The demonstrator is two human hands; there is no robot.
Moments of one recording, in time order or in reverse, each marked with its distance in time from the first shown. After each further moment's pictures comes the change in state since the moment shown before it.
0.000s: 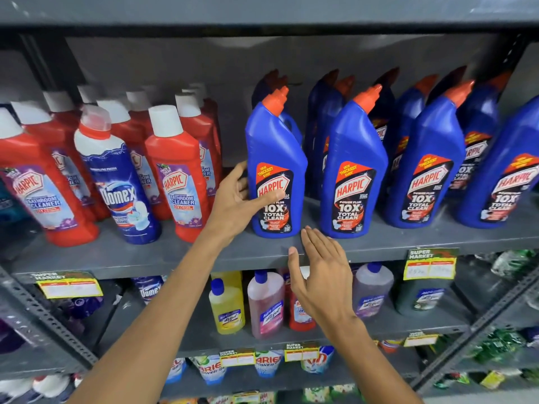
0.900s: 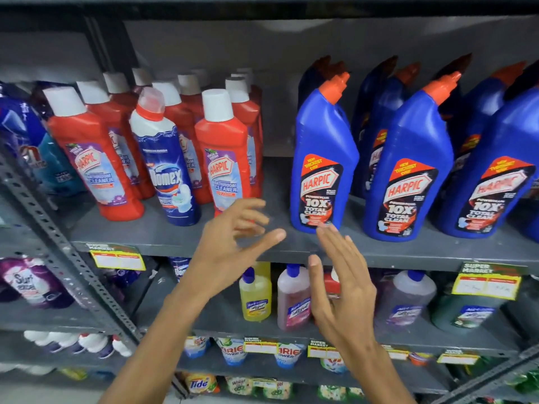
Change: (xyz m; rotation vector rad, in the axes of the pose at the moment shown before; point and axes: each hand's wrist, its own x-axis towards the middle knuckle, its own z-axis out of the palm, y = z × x) left_hand -0.109 0.031 -0.056 0.472 0.071 -0.079; right_hand -0.022 -0.044 -0.012 0.517 0.145 -0.141
